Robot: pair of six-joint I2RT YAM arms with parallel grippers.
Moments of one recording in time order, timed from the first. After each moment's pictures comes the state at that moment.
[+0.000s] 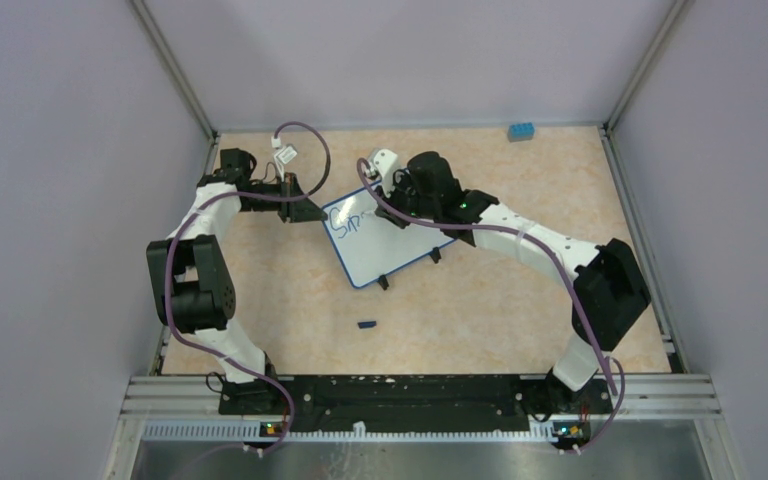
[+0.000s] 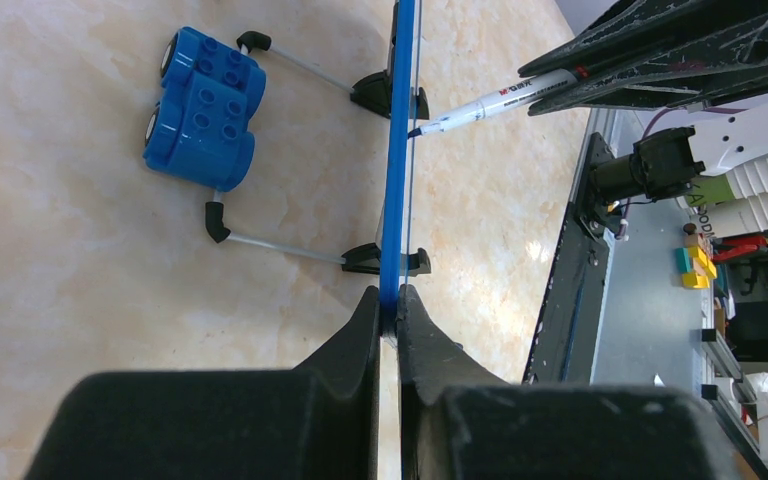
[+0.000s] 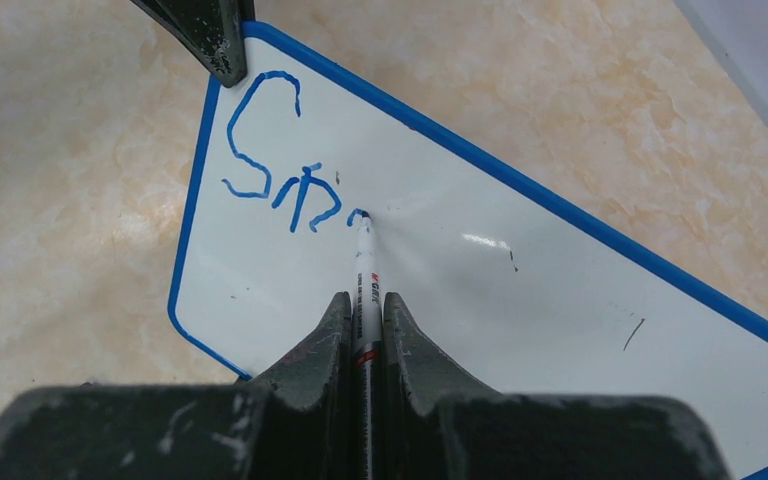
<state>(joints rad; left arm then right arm) 0.11 1.73 1.31 -0.72 1.23 0.38 0.77 1.69 1.37 -0.16 -0.20 -0.22</state>
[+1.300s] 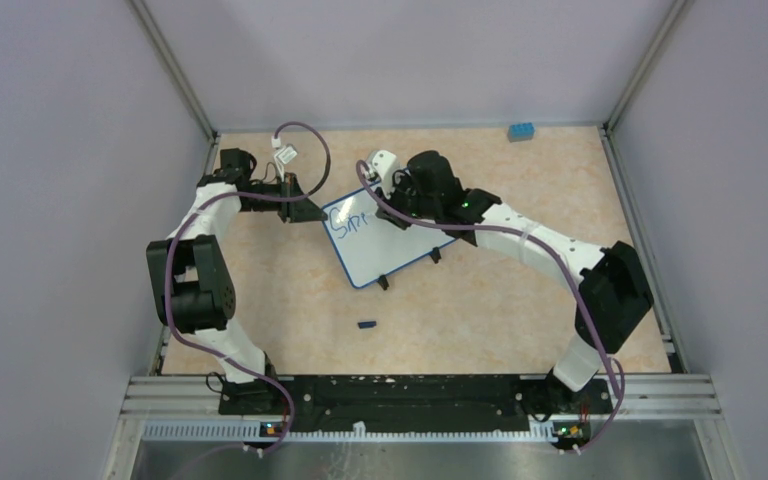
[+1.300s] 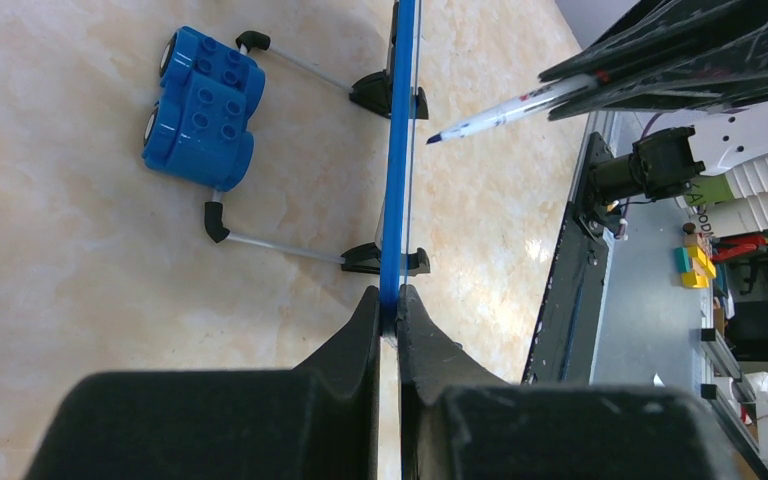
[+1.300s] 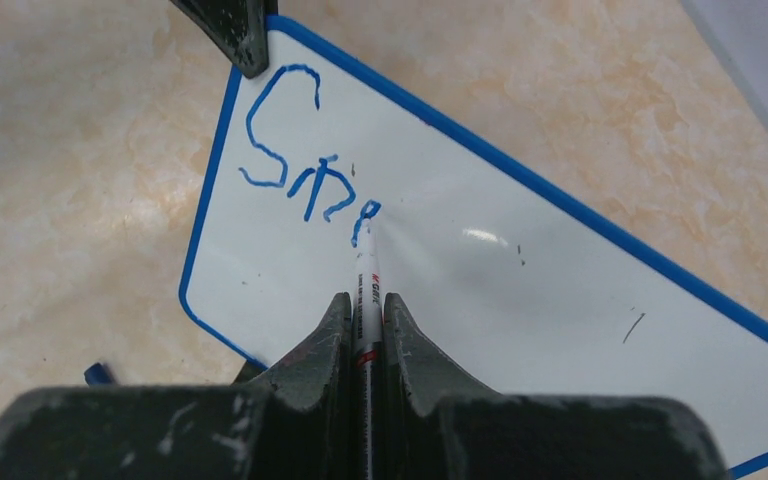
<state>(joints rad) 0.11 1.73 1.31 -0.72 1.23 0.38 0.78 1.67 1.37 -0.22 -0.20 -0.25</state>
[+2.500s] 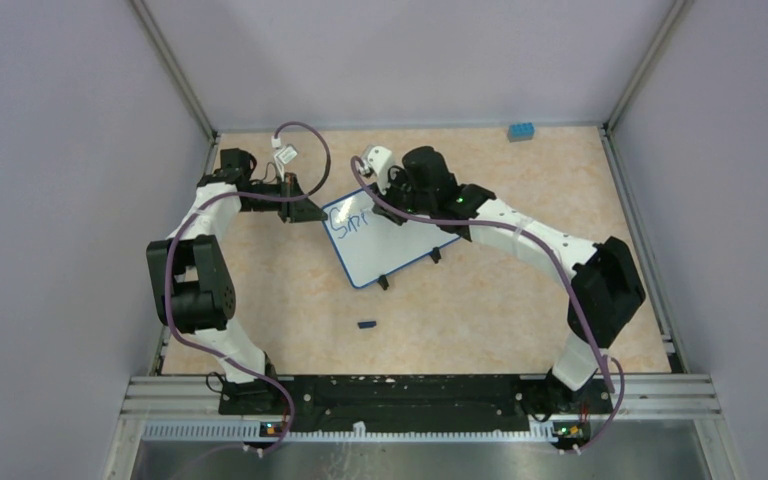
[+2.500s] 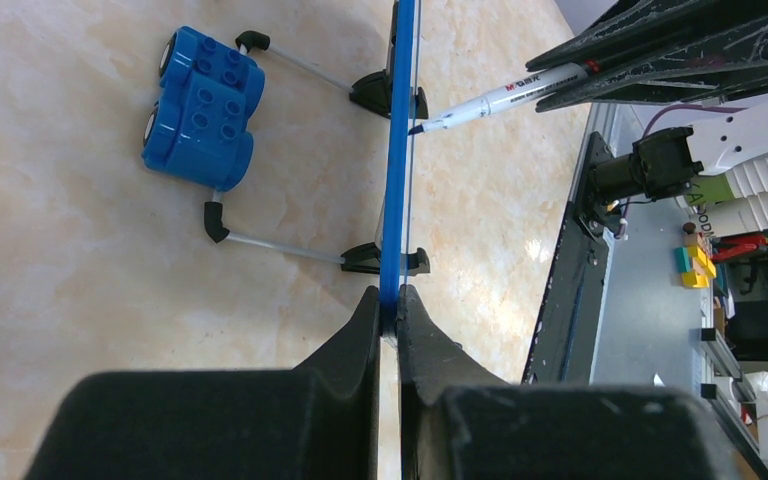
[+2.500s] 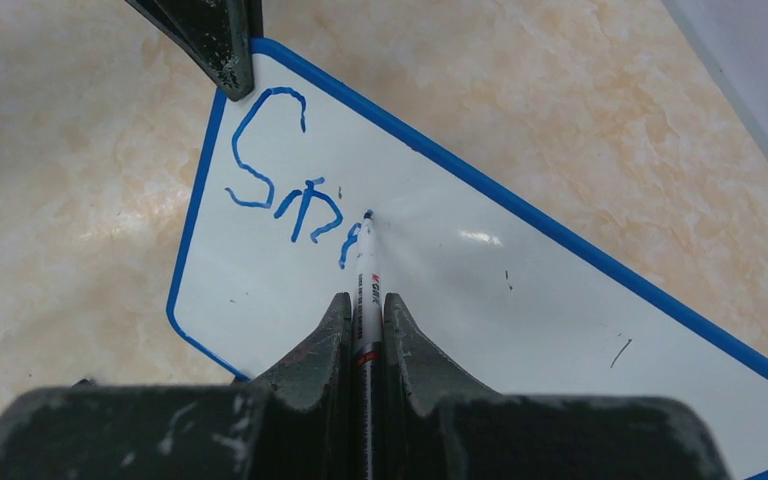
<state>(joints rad) 0.11 1.73 1.31 -0.72 1.23 0.38 0.78 1.71 1.44 -0.23 -0.19 -0.26</state>
